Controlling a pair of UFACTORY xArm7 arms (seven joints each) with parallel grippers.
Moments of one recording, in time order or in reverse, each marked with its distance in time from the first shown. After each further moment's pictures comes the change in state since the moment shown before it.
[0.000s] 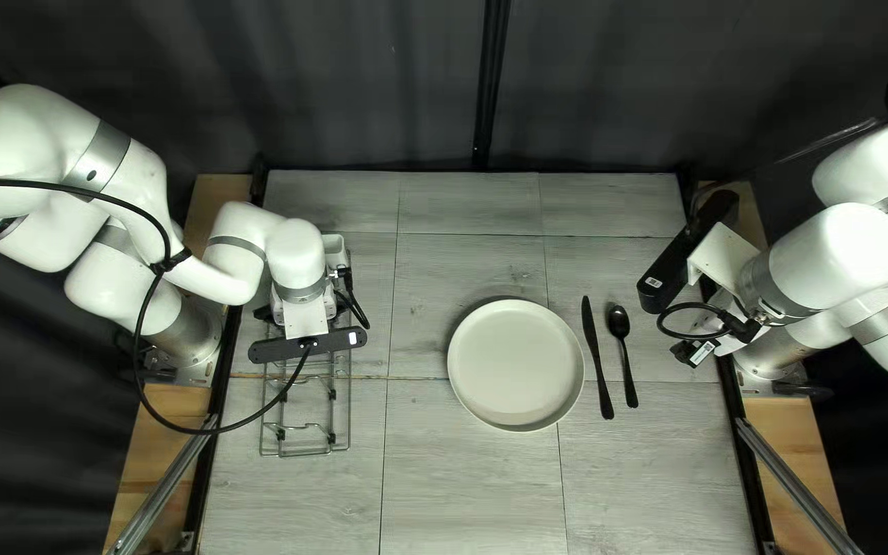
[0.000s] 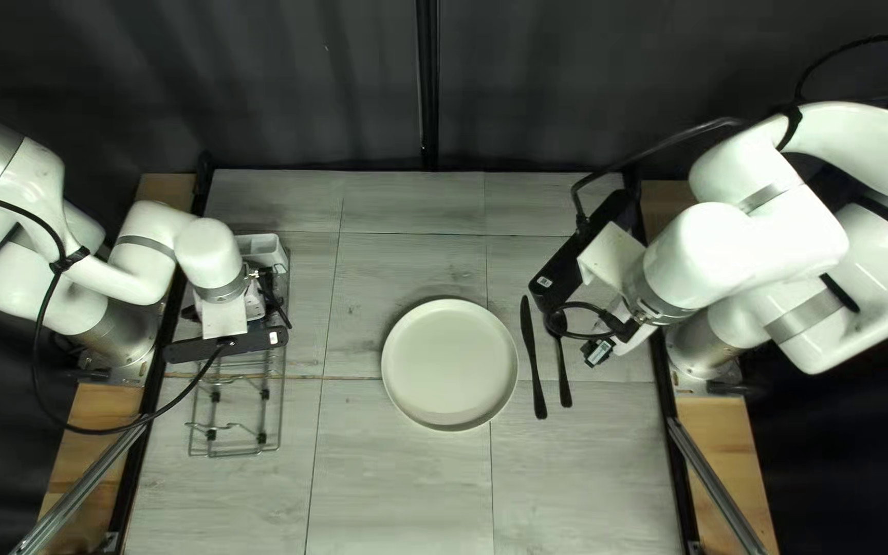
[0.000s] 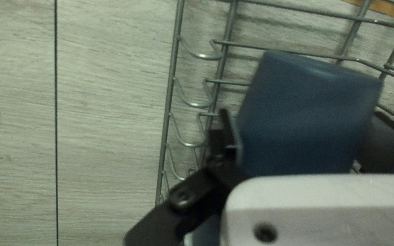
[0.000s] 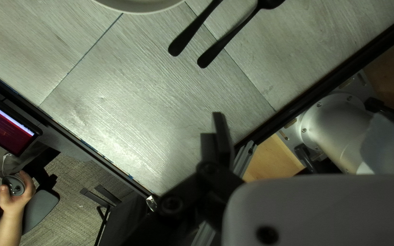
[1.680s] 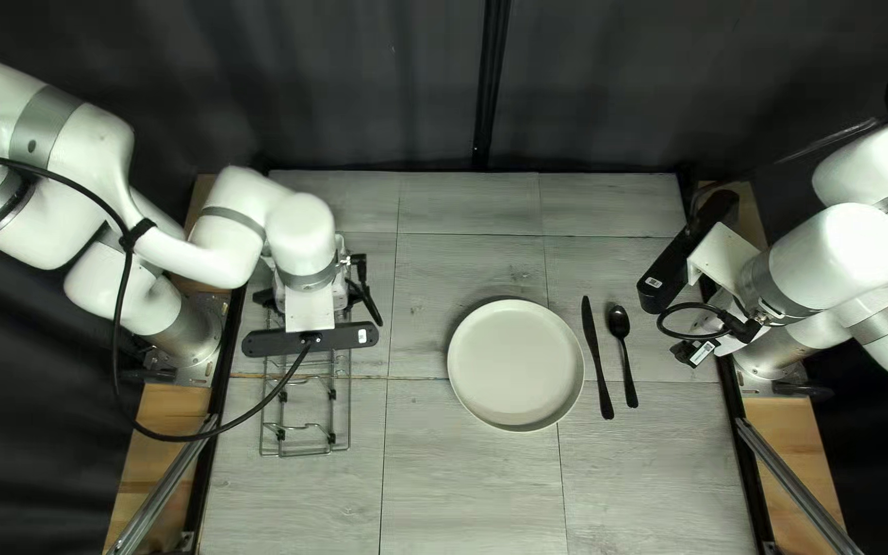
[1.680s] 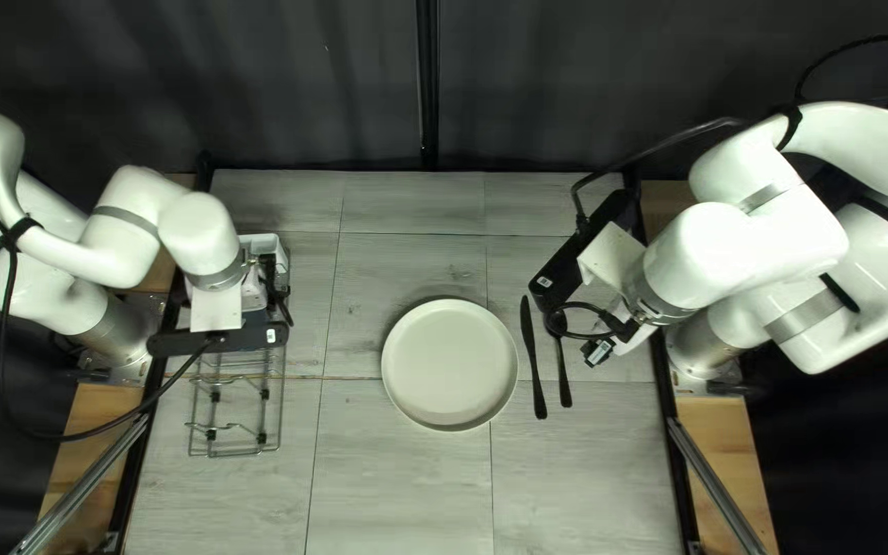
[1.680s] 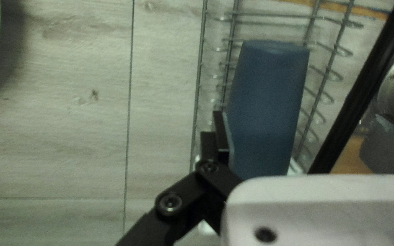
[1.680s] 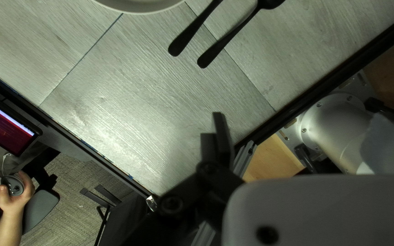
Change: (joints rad) left arm -0.055 -0.059 -0.066 0.186 -0.044 0.232 -0.021; right arm 0.000 0.000 0.000 0.000 0.000 0.000 0.000
